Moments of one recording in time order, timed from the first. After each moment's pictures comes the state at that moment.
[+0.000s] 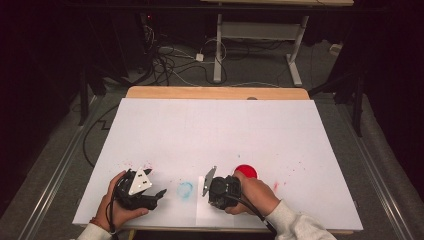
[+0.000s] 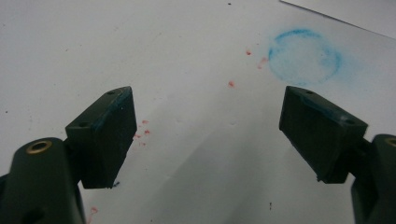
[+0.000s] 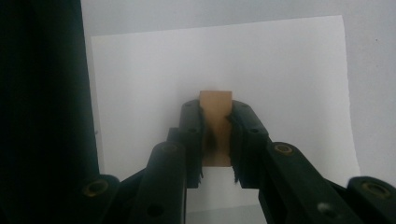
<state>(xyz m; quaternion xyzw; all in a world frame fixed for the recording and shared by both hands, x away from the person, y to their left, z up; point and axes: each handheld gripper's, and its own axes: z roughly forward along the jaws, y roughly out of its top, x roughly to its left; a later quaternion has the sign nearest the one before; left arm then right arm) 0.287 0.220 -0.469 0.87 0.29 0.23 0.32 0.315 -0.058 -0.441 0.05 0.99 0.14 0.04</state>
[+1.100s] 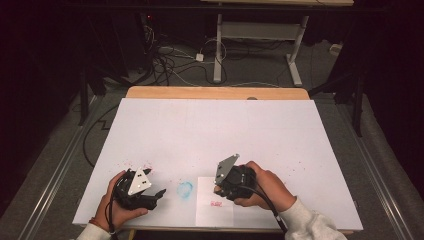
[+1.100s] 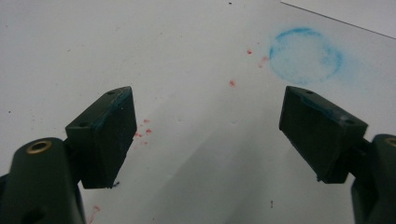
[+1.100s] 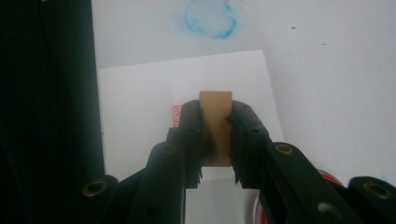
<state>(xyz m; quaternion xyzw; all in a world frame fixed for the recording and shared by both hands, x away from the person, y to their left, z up) 0.287 0.222 -0.467 0.87 0.29 0.23 0.32 0.318 -0.093 -0.395 0.07 0.97 0.23 0.07</state>
